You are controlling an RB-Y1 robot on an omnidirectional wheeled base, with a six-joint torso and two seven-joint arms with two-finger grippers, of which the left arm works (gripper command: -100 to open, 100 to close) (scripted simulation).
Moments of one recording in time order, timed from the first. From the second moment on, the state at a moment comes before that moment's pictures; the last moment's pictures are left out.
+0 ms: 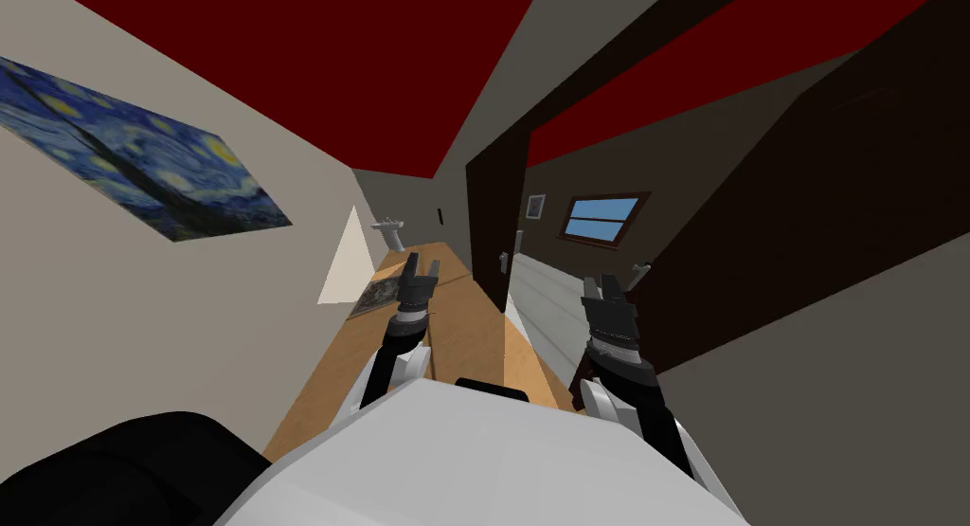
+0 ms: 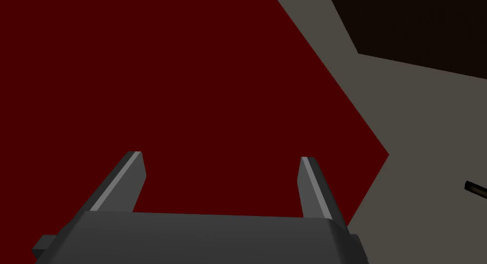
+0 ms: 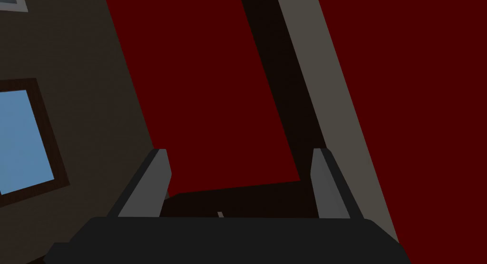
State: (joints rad) arm 0.49 0.03 -0.07 -2.36 -0.12 -0.55 0.15
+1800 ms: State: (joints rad) arm 0.33 0.08 -0.19 -1.98 -0.12 -0.45 0.17
